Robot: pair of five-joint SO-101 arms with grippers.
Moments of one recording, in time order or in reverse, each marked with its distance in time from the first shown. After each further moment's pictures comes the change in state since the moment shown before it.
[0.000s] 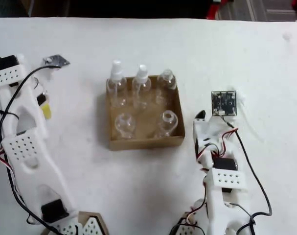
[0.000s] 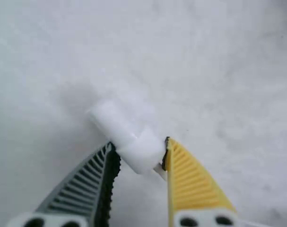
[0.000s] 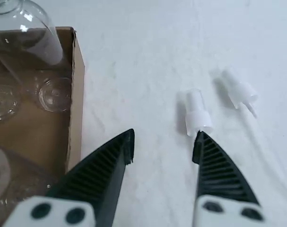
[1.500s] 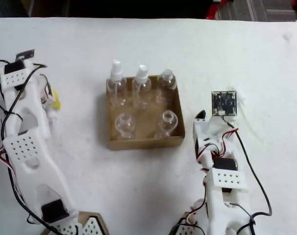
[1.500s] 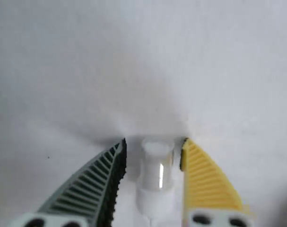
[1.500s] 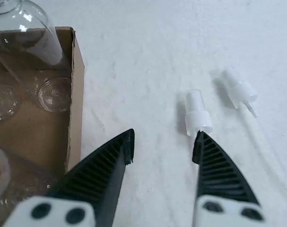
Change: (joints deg) left arm 0.8 0.0 8.4 -14.5 62.2; right arm 0.0 0.0 0.0 0.0 0.0
